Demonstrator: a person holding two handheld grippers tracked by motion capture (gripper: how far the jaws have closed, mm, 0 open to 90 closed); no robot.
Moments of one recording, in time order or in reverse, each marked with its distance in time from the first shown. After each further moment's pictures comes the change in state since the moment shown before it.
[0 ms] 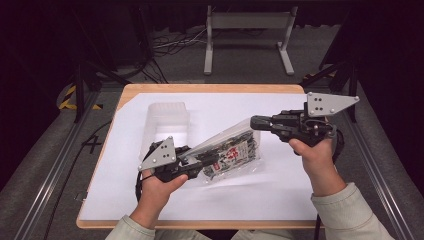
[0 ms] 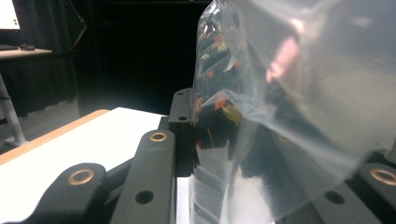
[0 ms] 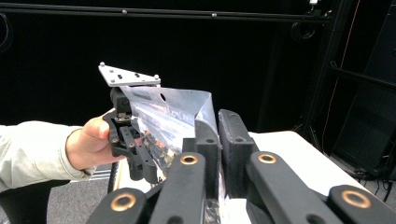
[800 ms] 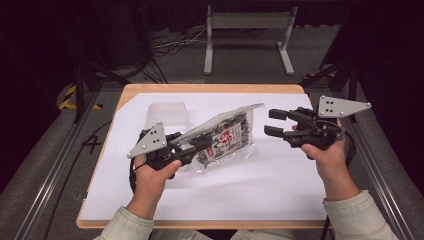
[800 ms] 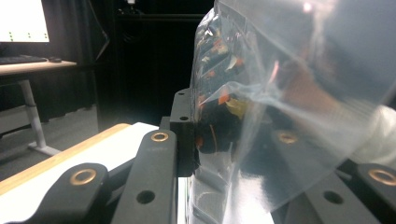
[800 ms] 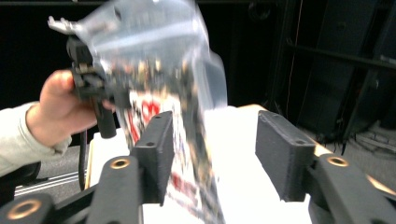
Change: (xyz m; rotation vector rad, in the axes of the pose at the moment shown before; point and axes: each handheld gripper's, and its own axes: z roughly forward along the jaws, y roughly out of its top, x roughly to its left) left arm 0.016 0.033 -0.011 -0.052 0.071 -0.023; right arm -0.009 -0.023 -0.029 0.054 -0.157 0.077
